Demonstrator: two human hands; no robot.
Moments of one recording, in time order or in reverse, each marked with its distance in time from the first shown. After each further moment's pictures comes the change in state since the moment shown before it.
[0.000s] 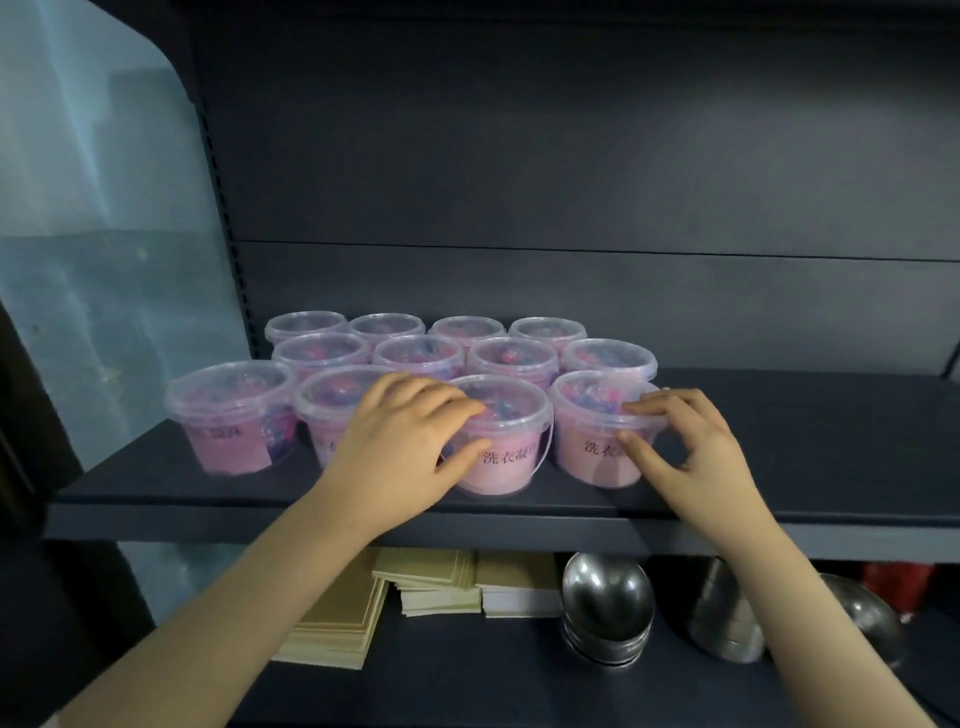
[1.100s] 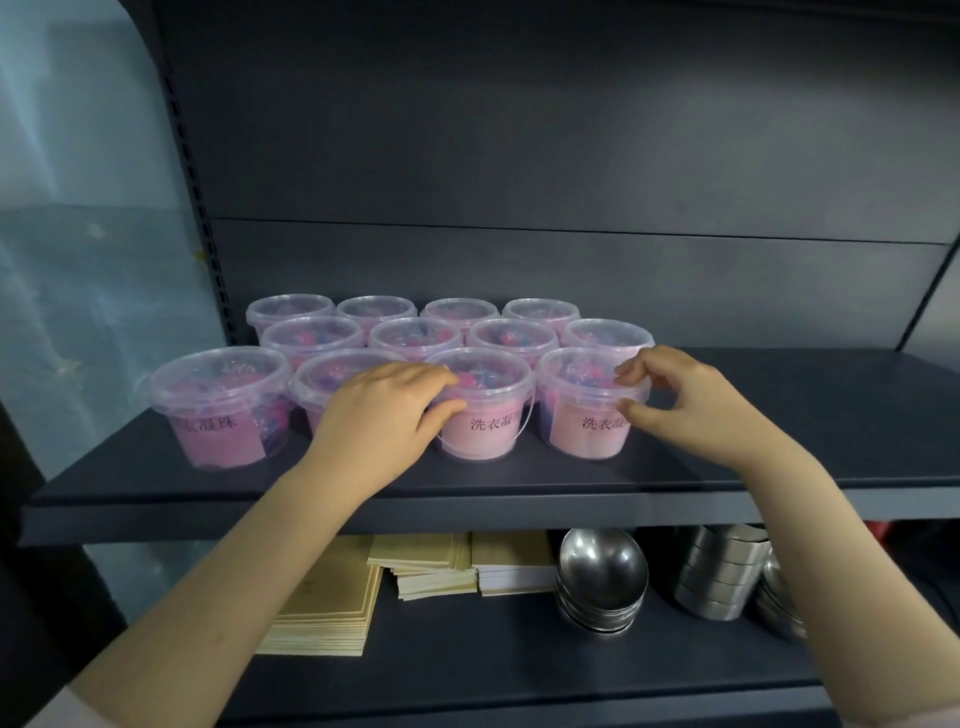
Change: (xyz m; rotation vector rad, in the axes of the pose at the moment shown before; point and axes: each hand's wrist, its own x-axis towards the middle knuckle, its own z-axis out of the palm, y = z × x) left_hand -0.001 -0.035 0.006 -0.132 -0.066 -0.107; right_hand 0.037 -0.027 -0.012 -0.135 -0.307 0.091
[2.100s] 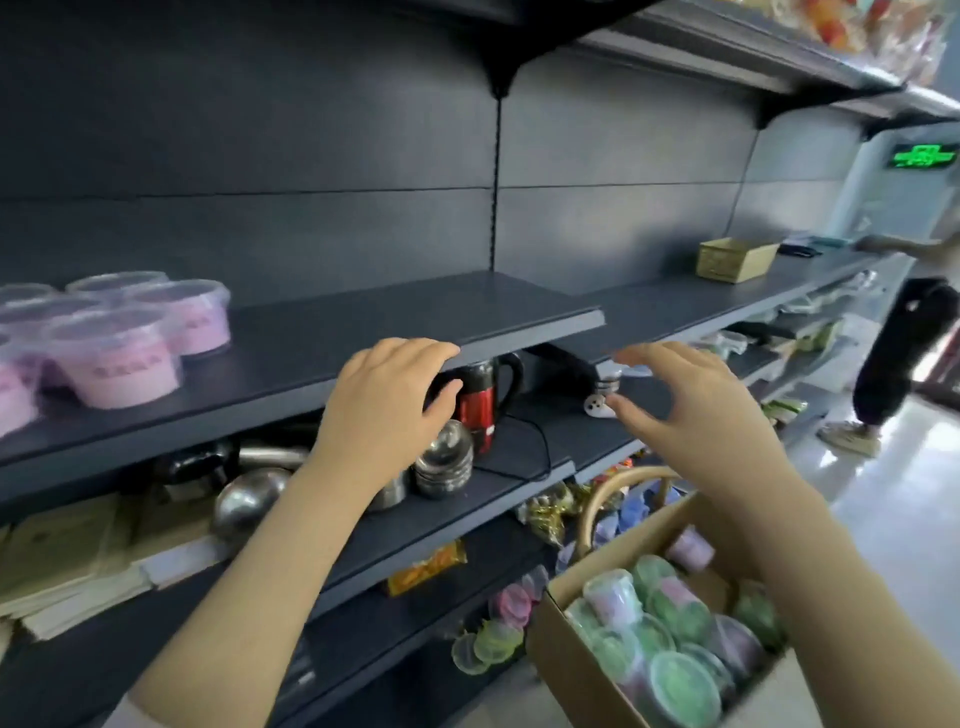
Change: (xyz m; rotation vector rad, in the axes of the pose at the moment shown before) left_hand 0.012 0.408 0.009 -0.395 0.089 0.339; right_hand -0.363 0.079 -0.245 -0.592 0.398 0.375
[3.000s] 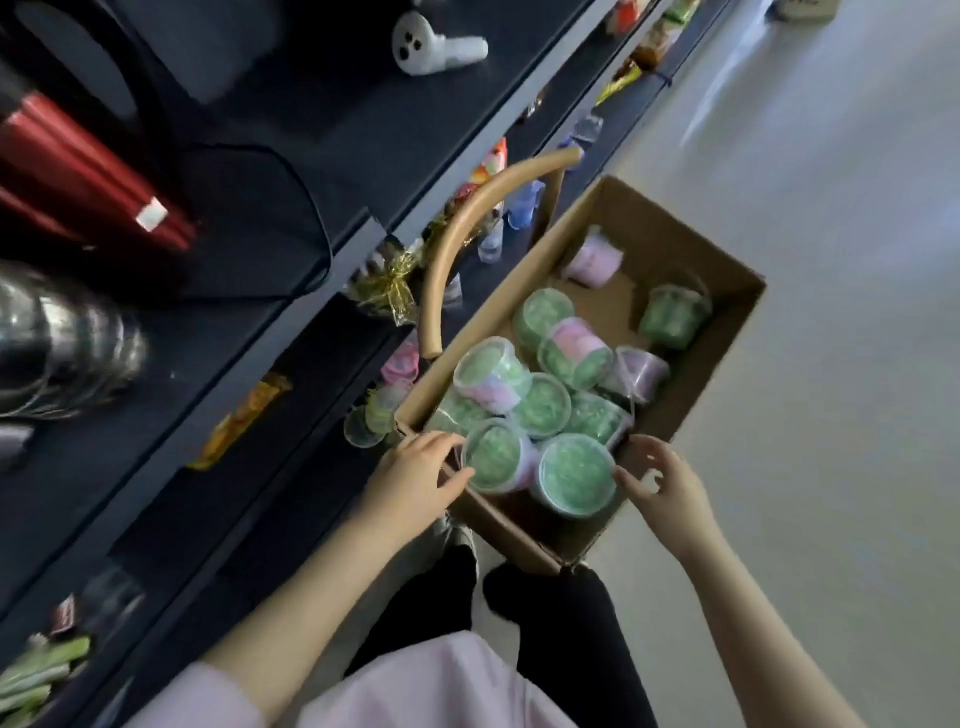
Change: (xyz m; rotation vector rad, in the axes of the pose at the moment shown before) left_hand -0.111 0.150 0.472 -0.467 -1.205 -0.089; right_hand -0.254 0.345 0.272 0.341 -0.528 1.262
